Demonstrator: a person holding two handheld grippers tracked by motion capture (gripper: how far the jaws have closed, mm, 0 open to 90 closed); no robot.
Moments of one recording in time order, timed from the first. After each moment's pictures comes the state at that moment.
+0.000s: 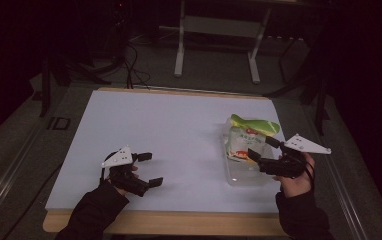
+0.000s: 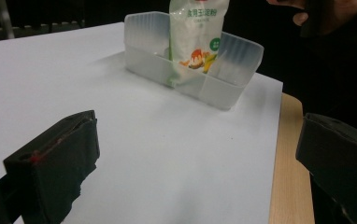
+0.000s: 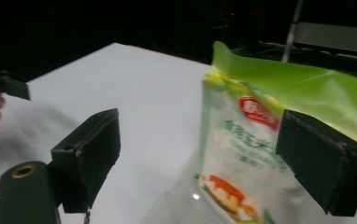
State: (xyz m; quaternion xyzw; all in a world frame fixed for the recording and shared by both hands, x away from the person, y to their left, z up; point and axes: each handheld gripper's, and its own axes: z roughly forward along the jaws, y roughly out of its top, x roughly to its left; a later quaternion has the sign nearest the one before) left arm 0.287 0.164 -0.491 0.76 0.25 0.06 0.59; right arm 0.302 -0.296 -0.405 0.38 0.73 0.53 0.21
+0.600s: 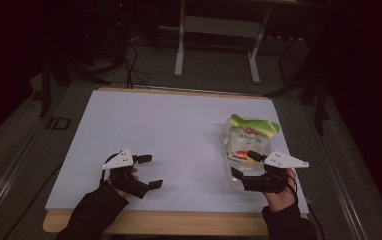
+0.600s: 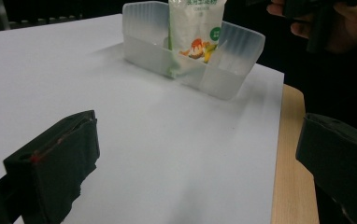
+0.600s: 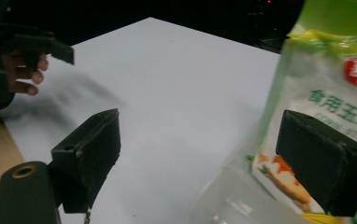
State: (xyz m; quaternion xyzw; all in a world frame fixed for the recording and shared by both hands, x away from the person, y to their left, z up) left arm 0.286 0.164 -0.499 0.77 0.25 0.06 0.59; right arm 0.279 -0.262 -0.436 0.33 0.77 0.52 0.18
